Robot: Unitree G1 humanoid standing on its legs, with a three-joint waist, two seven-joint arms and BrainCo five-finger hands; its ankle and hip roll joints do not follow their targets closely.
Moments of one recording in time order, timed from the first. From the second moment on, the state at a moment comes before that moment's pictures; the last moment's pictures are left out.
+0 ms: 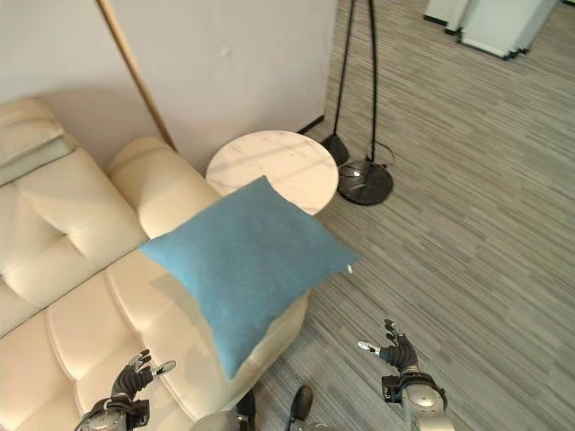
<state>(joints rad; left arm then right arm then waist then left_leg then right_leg) 0.21 0.30 0.04 0.70 -0.26 -0.05 0.09 0.08 -0.35 0.04 0.49 0.18 -0.04 -0.09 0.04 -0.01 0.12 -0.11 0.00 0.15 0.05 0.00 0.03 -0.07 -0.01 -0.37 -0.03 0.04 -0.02</state>
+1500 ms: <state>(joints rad) -0.37 0.28 -0.37 0.54 -0.46 -0.10 0.21 -0.33 -0.35 0.27 0.58 0.40 -0.01 -0.21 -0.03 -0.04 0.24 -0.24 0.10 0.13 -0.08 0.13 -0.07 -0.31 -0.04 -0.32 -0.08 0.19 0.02</state>
